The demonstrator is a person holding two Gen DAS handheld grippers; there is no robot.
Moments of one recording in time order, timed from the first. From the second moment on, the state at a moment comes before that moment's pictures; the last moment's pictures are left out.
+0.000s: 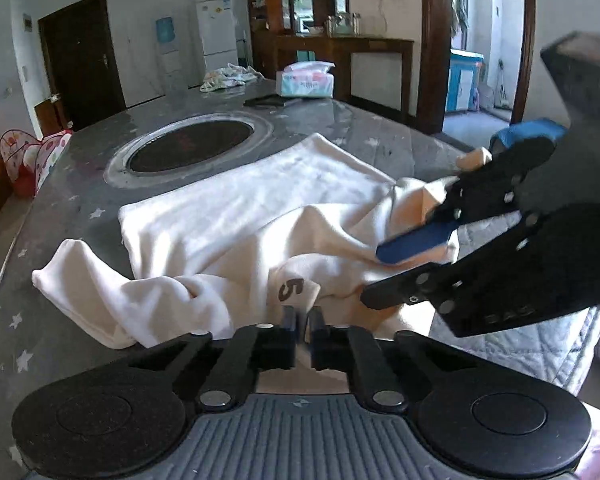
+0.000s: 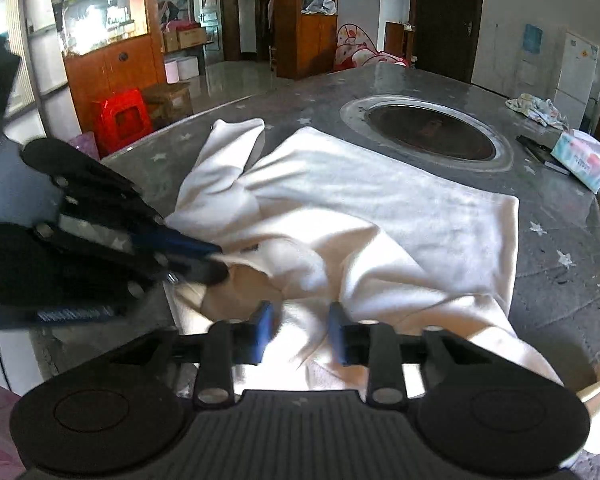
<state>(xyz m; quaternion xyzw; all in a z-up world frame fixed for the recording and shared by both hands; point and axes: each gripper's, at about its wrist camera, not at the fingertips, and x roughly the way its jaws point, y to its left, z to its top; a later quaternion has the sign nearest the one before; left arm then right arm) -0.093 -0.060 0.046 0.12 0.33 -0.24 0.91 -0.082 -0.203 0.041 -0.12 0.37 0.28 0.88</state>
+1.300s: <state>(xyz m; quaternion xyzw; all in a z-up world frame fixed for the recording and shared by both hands) -0.099 -0.054 0.027 0.09 0.34 -0.32 0.88 -0.131 -0.225 0.040 -0.16 0.39 0.34 0.84</state>
